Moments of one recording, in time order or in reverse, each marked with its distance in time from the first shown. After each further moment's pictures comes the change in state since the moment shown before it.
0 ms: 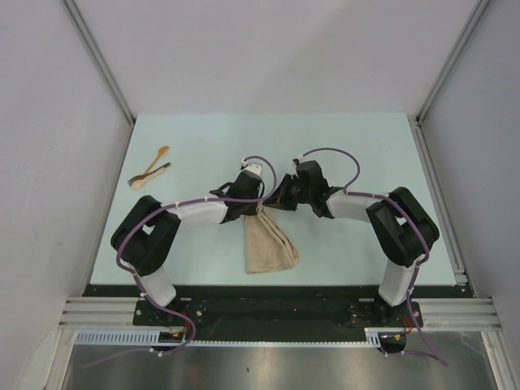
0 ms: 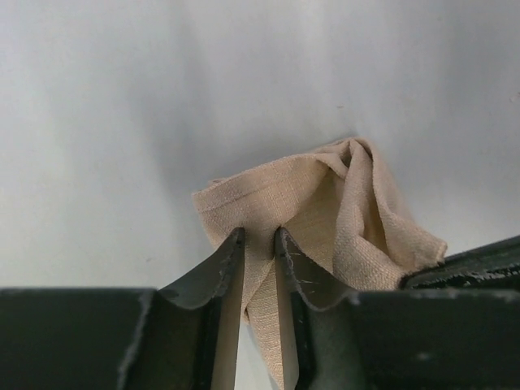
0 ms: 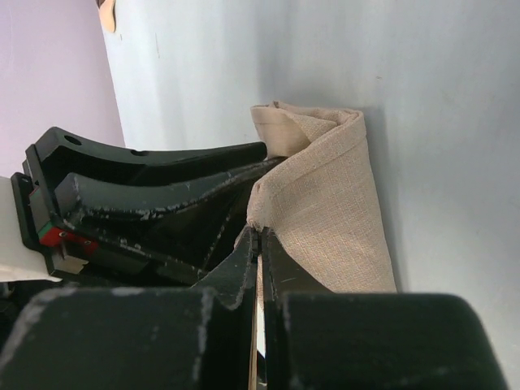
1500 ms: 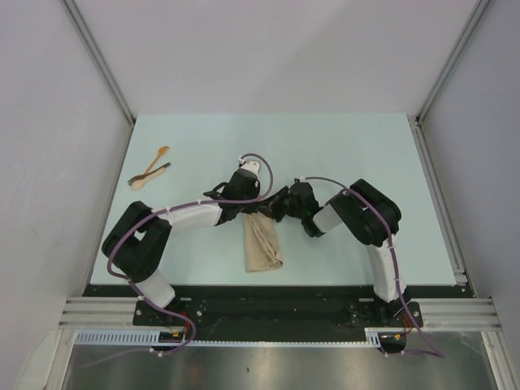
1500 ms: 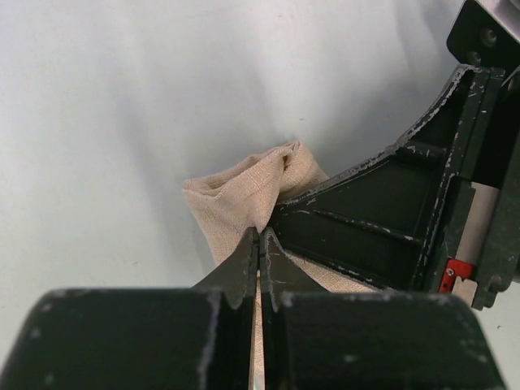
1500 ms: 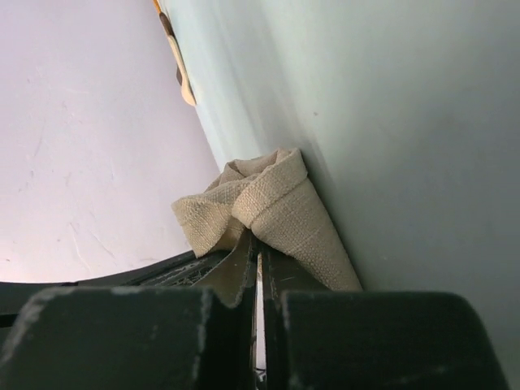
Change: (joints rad) left arm 0.006 -0.072 -0.032 0.043 0.061 -0.002; right arm 0.052 0.303 -0.101 0.617 0.080 0.546
